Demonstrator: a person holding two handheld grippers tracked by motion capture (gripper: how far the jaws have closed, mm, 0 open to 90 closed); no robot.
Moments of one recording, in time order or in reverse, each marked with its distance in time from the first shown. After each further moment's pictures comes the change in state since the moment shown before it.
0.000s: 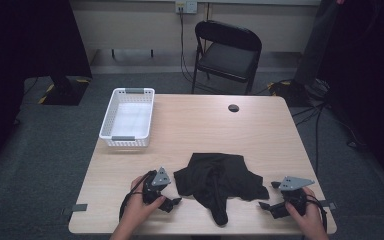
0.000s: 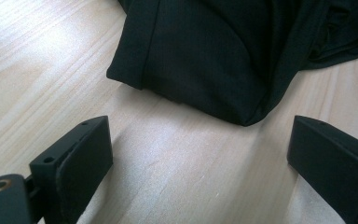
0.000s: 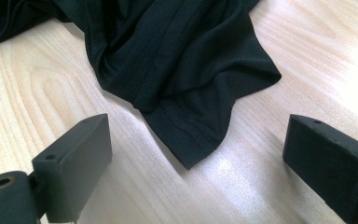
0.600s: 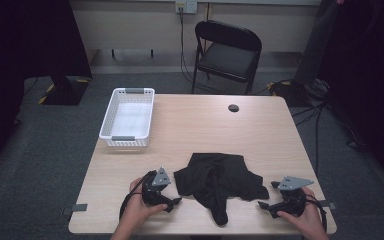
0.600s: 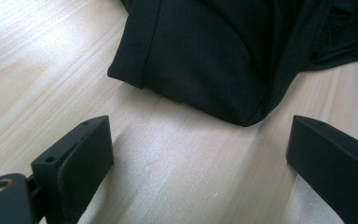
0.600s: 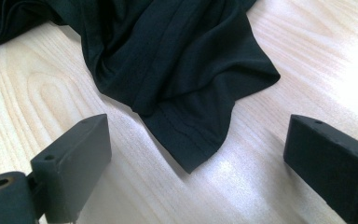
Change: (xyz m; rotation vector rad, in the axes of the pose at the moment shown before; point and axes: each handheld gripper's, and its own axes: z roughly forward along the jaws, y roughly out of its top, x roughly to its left) left arm -0.002 0.000 -0.001 -0.002 0.009 -0.010; right arm 0.002 0.001 0.001 0.001 -0.016 0.016
